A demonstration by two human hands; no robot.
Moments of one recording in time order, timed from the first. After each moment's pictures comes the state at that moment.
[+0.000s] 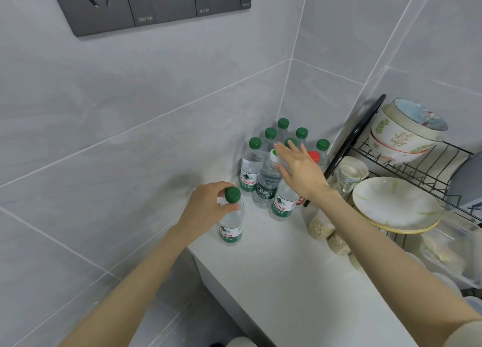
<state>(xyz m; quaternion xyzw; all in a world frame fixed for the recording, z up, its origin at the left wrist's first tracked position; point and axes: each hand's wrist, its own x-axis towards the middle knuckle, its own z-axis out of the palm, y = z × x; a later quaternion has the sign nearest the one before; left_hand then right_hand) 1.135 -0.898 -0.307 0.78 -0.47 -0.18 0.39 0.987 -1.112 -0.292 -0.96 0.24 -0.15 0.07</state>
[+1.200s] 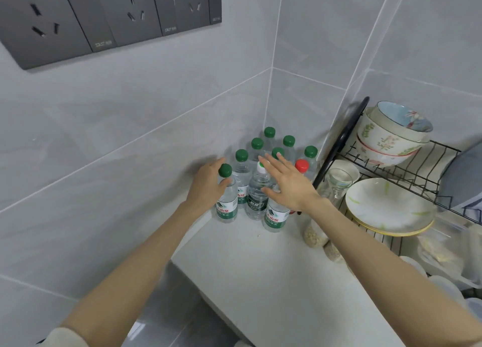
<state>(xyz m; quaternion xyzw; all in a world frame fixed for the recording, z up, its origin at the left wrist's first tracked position) 1.170 -0.984 -0.299 0.81 -0.49 -0.11 0.32 0.984 -1.123 -0.300 -0.96 0.25 -0.06 0.09</state>
